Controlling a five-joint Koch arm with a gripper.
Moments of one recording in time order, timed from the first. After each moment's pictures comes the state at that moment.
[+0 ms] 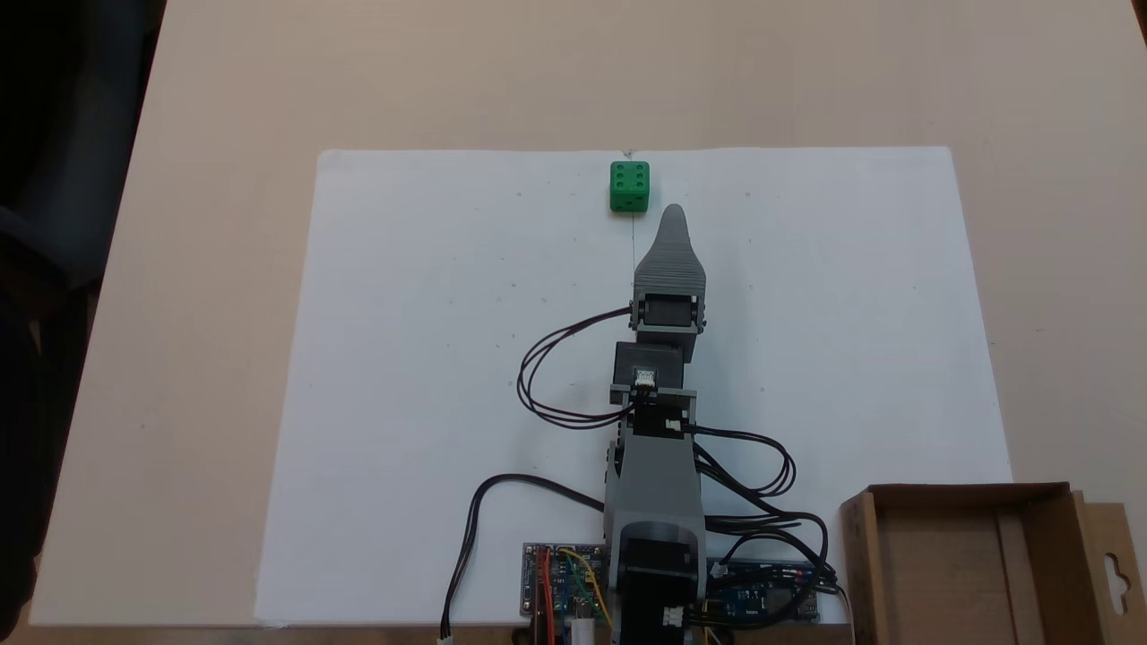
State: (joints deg) arm 4.8 129.0 175.6 -69.4 -1.3
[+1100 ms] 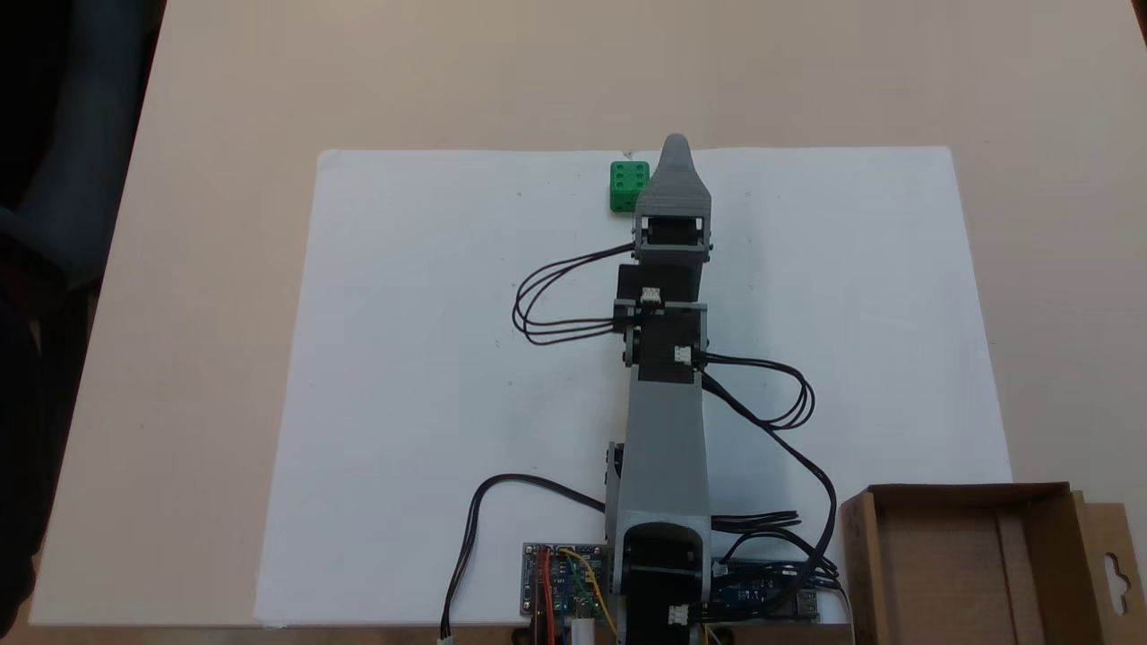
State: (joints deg) arm 3.3 129.0 140.5 -21.5 -1.3
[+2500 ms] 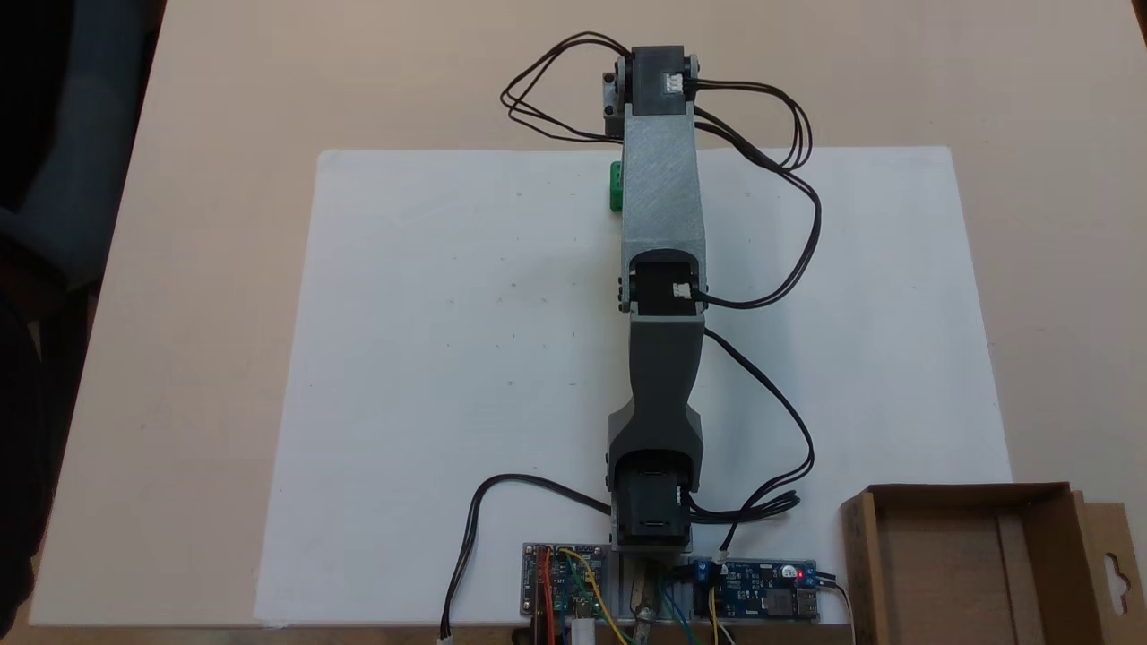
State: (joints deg) arm -0.4 65.0 56.5 60.5 4.1
